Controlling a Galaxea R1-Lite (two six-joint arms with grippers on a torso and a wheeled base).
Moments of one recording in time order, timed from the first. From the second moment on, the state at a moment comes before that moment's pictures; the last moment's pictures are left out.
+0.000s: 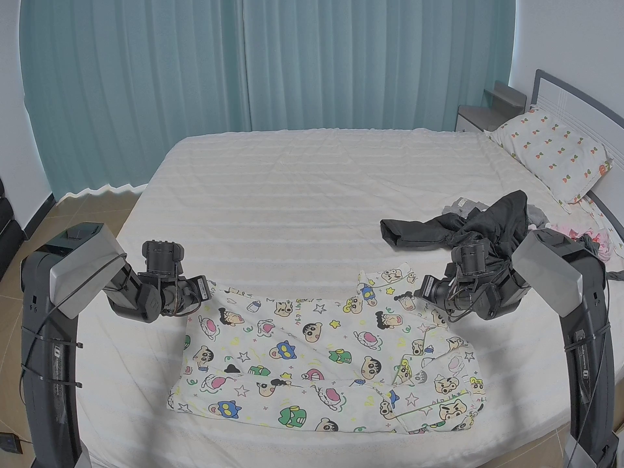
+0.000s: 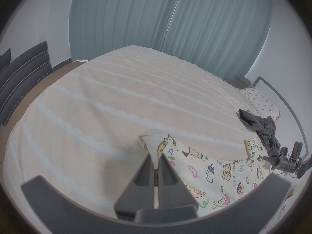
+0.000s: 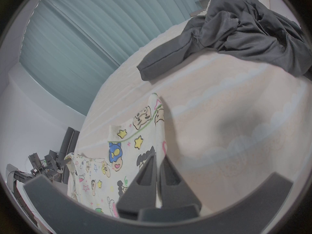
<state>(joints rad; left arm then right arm) -0.07 2.47 -1.22 -0.59 -0.03 -0.35 0.15 2.60 -1.34 -0.63 0.26 0.55</state>
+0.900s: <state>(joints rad) -0.07 2.33 -1.04 -0.71 -0.04 -0.36 0.09 2.36 -0.80 -1.11 0.52 0.55</state>
